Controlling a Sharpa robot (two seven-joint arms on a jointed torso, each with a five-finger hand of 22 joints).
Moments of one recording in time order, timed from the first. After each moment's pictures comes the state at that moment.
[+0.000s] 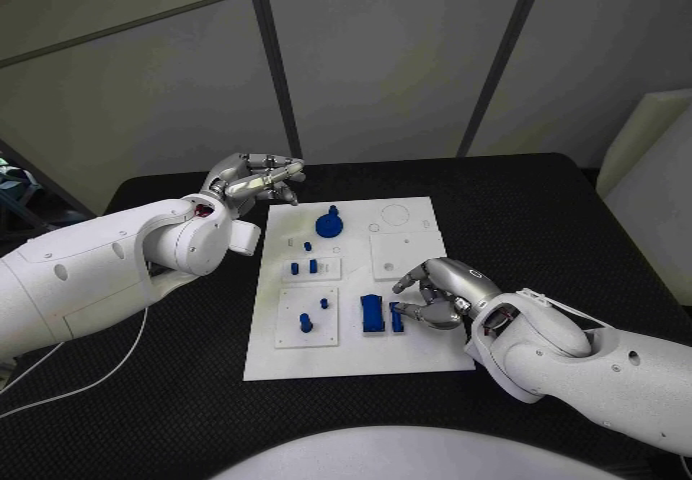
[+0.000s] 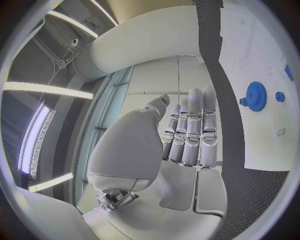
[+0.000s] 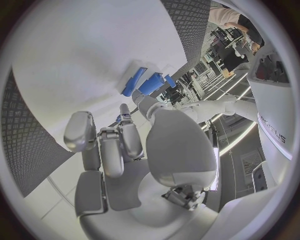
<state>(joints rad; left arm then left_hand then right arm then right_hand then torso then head) 1.09 -0.87 0.11 1.43 -0.12 -0.25 0.28 1.42 -0.11 0.29 0.11 0.15 0.98 0.20 0.15 0.07 1.01 0.13 0.32 0.11 1.14 0.05 0.84 0.38 0.19 1.06 0.15 0.49 0.88 0.87 -0.90 0.04 1.81 -1.54 -0.49 -0.32 1.25 -0.13 0.42 -0.01 0.05 1.04 0.14 0.08 0.07 1.45 0.06 1.29 1.31 1.46 -0.01 1.55 1.31 0.09 1.31 0.09 1.29 1.18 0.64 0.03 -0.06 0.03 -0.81</state>
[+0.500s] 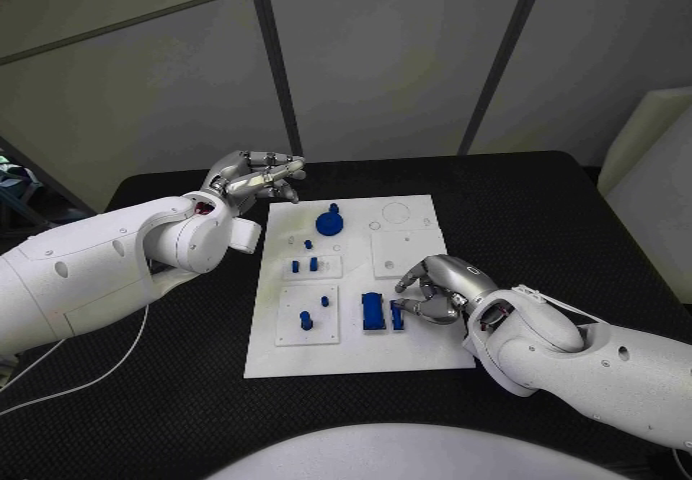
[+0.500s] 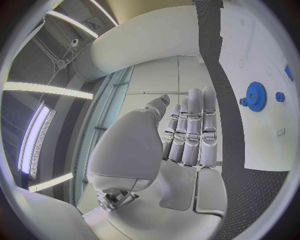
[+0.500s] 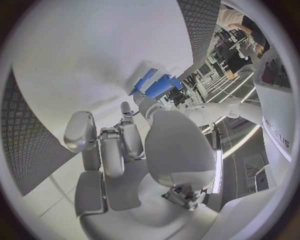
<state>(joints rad) 1.09 -0.87 0.11 1.43 -0.12 -0.25 0.28 1.42 -0.11 0.29 0.11 0.15 0.98 0.20 0.15 0.07 1.01 0.13 0.32 0.11 1.14 0.05 0.84 0.38 0.19 1.06 0.15 0.49 0.88 0.87 -0.88 0.04 1.77 -1.56 -0.48 -0.35 1.28 -0.12 0.37 -0.02 0.05 1.08 0.12 0.11 0.07 1.45 0.05 1.30 1.31 1.47 -0.02 1.55 1.31 0.09 1.32 0.08 1.29 1.18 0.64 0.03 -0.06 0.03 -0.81</state>
